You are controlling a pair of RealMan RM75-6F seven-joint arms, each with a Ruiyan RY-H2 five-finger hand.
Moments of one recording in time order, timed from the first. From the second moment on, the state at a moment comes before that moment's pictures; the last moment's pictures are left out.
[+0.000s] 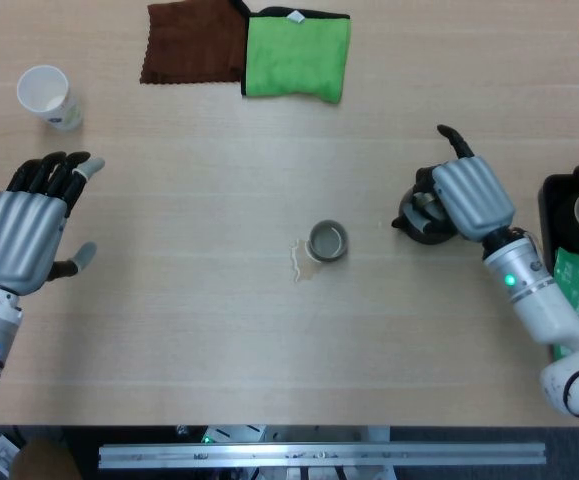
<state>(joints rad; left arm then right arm) -0.33 -1.16 -0.04 -1.86 1.36 1.24 0.33 0.58 -1.77 0.10 -1.15 -1.39 1.06 0.04</state>
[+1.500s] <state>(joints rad) -0.34 -1.15 -0.04 -1.88 1.35 1.24 0.33 0.60 -1.63 0.10 -1.35 -1.36 0.98 -0.17</state>
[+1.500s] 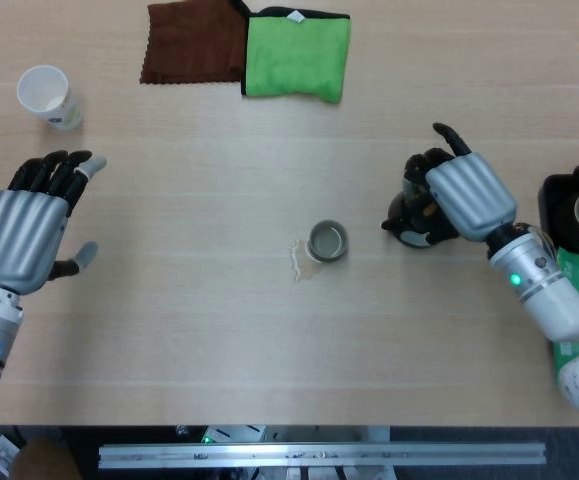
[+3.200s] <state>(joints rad) -0.17 -1.09 0.00 -1.77 1.52 1.49 0.20 0.13 -1.15 0.02 -1.67 -1.39 1.57 -0.21</state>
